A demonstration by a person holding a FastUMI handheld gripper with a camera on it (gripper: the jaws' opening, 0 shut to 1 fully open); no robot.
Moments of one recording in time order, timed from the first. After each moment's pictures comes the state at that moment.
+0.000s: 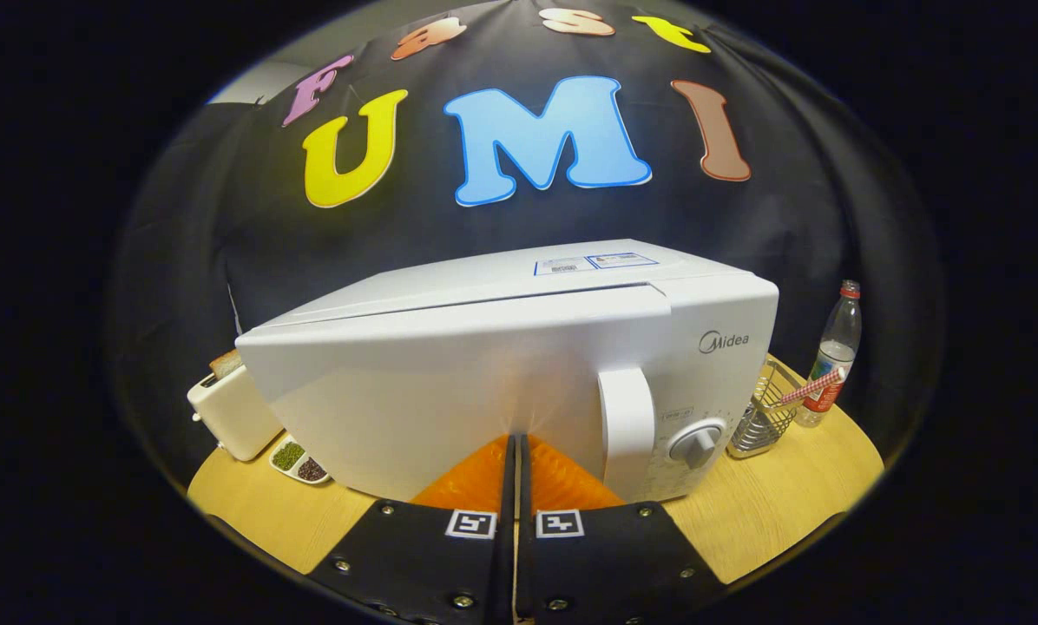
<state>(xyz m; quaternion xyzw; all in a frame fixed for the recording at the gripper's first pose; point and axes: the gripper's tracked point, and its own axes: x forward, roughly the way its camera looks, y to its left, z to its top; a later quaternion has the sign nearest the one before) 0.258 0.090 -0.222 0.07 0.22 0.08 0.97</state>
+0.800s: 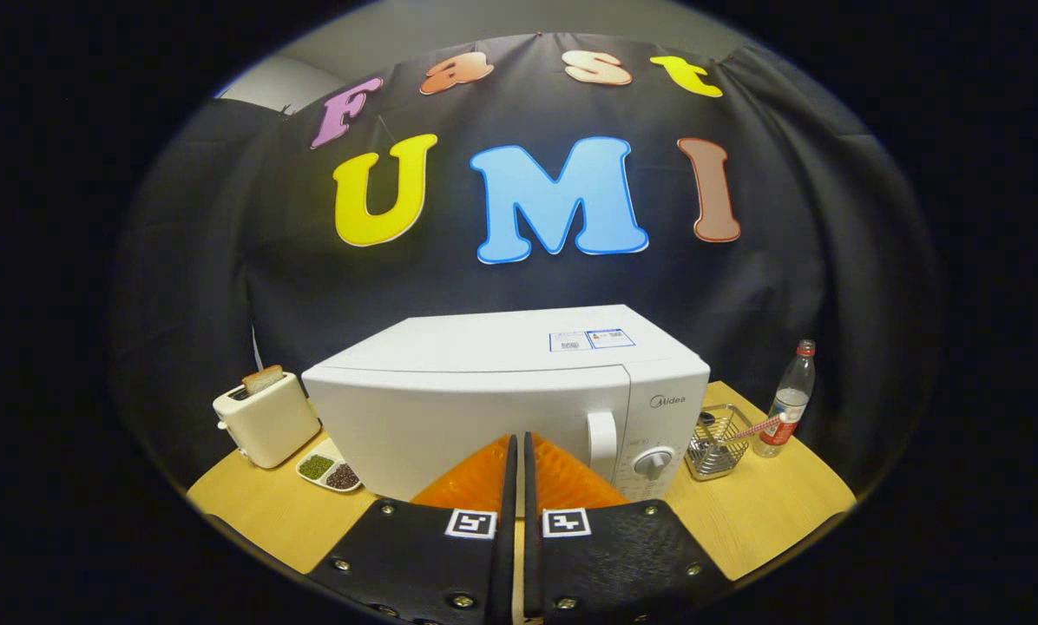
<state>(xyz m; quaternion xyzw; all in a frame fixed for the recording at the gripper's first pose) 0.184 0.088 -0.133 0.05 0.14 0.08 0.98</state>
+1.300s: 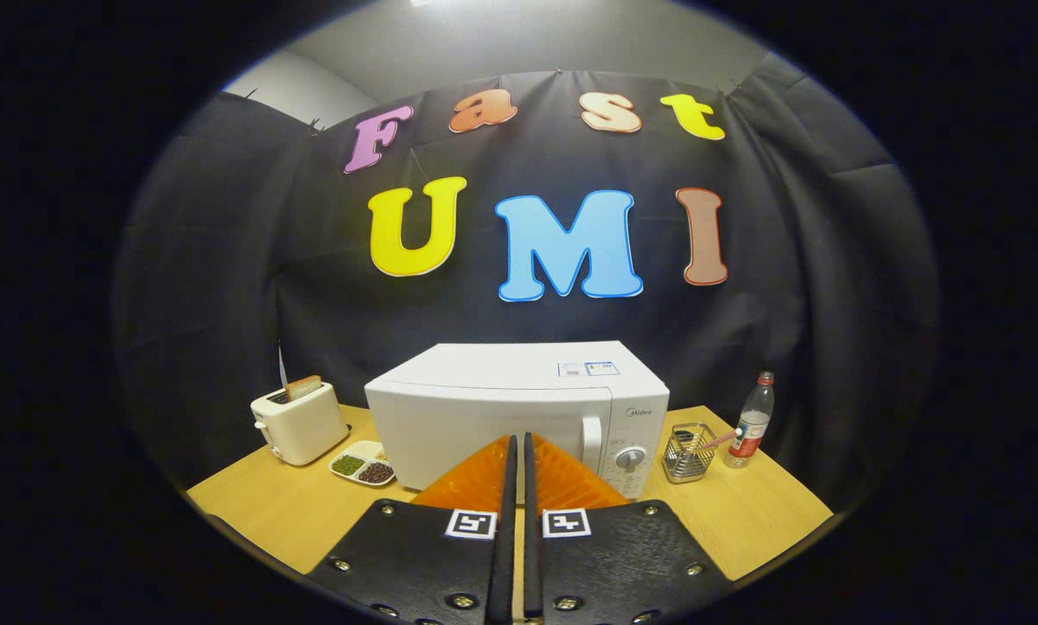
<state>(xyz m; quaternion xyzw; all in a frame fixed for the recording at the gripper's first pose) 0.088 0.086 -0.078 0.03 0.10 0.09 0.99</state>
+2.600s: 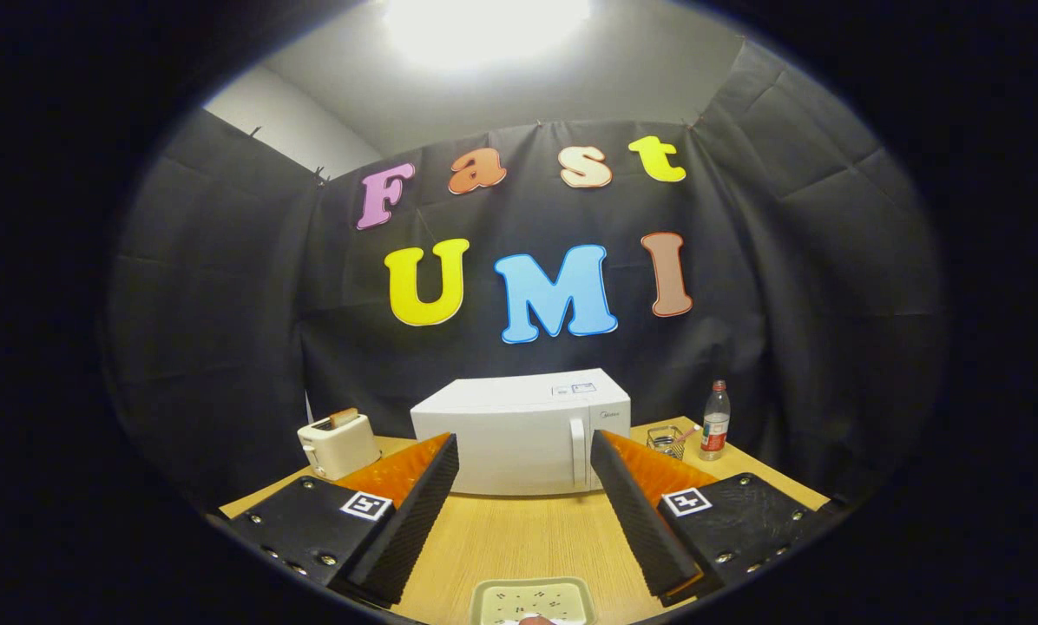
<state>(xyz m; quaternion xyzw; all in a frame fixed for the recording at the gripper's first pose) -0.038 0.059 -0.031 0.08 0.03 0.08 0.99</state>
